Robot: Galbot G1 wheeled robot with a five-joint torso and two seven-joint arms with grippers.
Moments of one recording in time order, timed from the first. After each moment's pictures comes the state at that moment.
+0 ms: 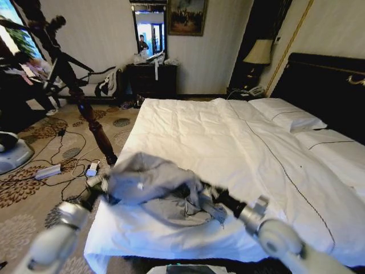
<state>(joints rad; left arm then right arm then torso) 1.77 -1.01 -0.74 -2.06 -0.13 0.00 0.09 -1.64 0.72 0.37 2.21 0.74 -0.14 -0.09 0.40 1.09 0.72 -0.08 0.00</state>
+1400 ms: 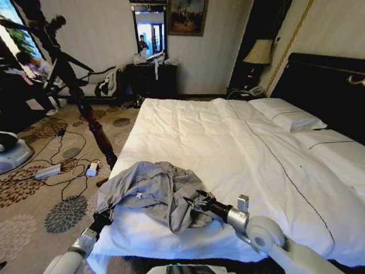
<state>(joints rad) 1.84 -1.05 -0.74 -2.03 -0.01 0.02 0.08 -1.37 0.72 0.20 2.25 1.19 -0.37 0.06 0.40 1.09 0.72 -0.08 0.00</state>
